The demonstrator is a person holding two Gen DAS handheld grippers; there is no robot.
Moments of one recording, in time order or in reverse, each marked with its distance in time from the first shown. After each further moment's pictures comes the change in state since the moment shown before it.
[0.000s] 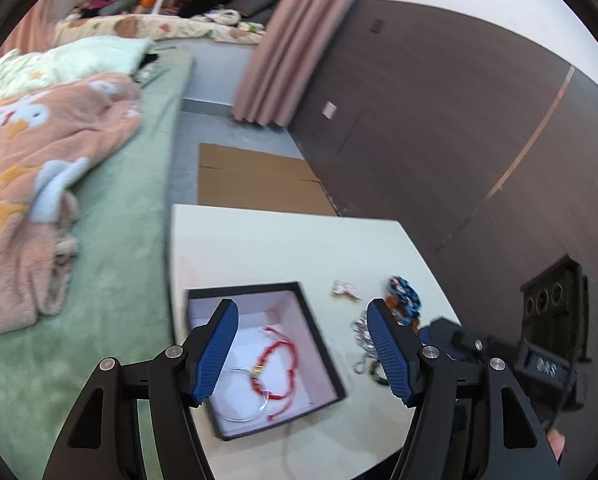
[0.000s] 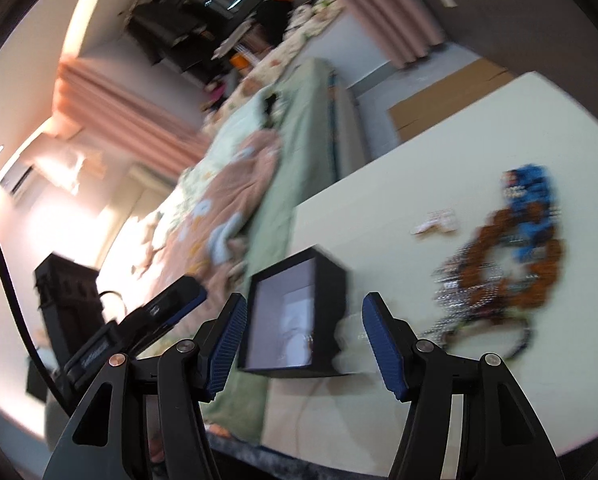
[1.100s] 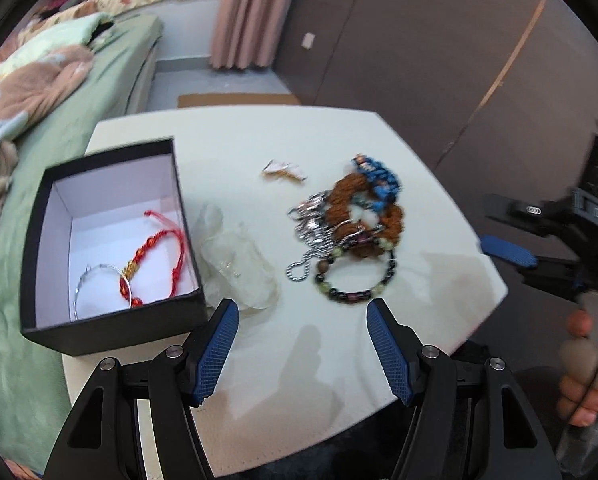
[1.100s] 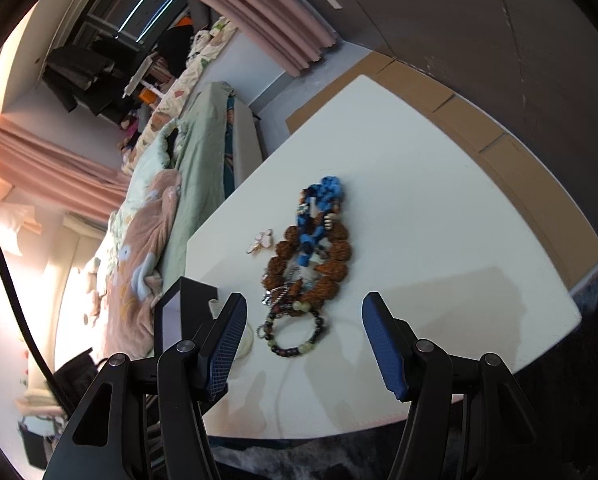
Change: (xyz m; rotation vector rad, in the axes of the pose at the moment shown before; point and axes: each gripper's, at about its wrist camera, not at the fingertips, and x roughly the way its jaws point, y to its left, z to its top) left arm 0.080 -0.078 -0.088 0.093 0.201 0.096; right arm -0.092 -0.100 0.002 0.205 -0.020 -0.218
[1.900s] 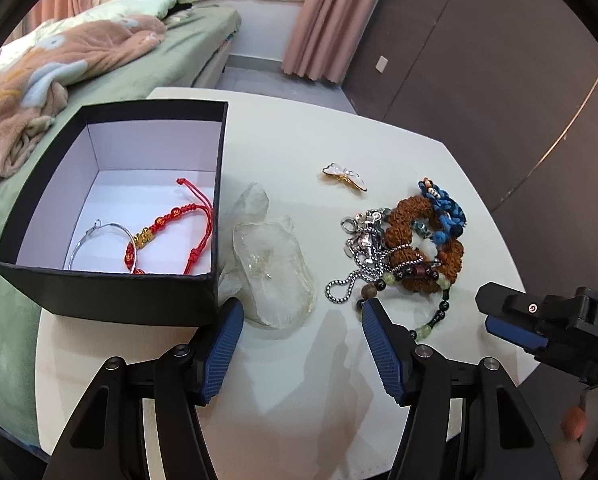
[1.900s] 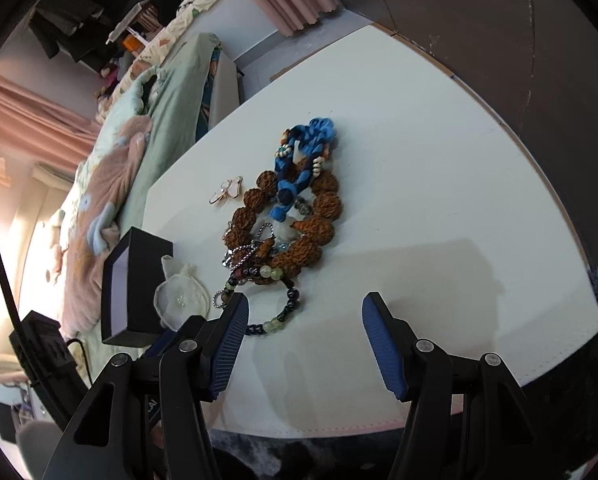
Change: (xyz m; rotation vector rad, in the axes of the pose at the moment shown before) left arm 0.023 0.004 -0.010 -0.204 -0.094 0.152; right arm 0.046 0.011 -0.012 -0.113 0.145 -0.132
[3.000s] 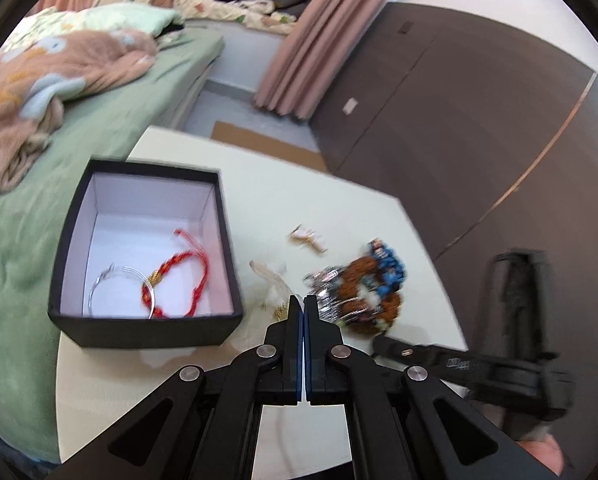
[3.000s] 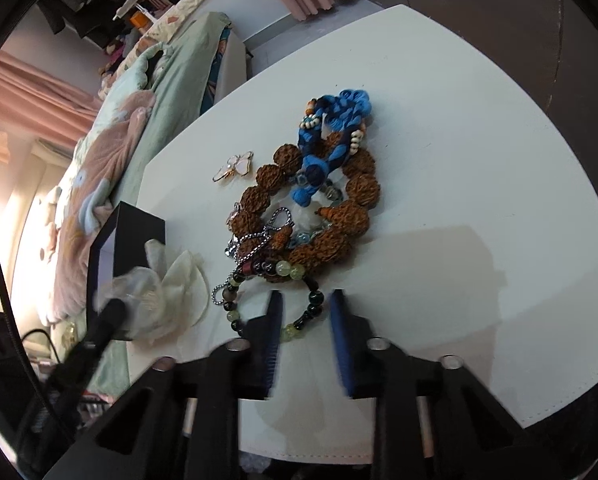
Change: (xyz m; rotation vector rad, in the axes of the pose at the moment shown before) left arm -0.051 0.025 0.027 -0.068 -0.120 -0.223; right arm 0.032 0.018 -0.001 -0.054 0.050 -0.011
